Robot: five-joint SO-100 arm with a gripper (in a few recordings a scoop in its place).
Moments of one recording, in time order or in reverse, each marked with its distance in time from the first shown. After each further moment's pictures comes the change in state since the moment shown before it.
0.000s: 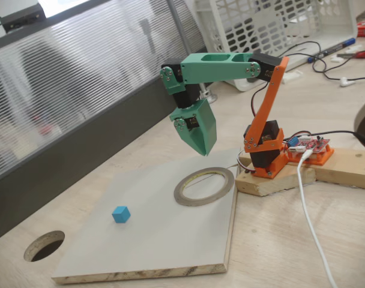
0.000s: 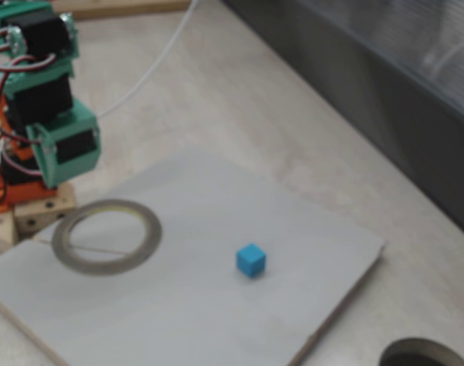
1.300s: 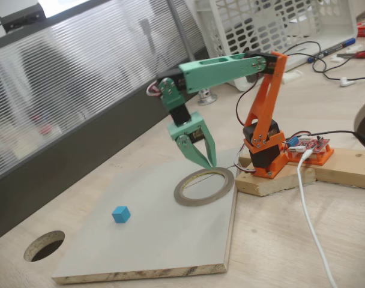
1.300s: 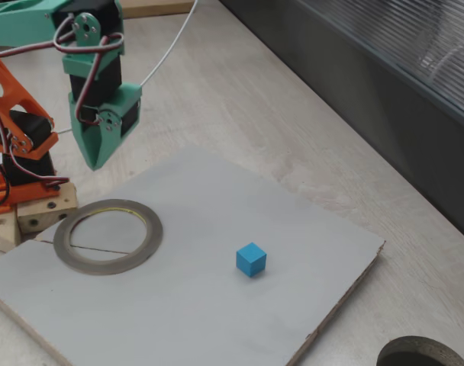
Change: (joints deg) arm -32.5 -5.7 -0.7 0.2 0.0
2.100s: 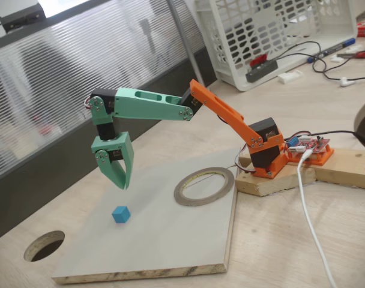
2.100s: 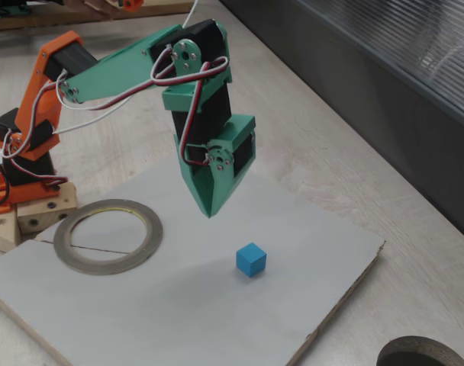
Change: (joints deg) arm 10.1 -58.1 -79.5 0.2 -0.1
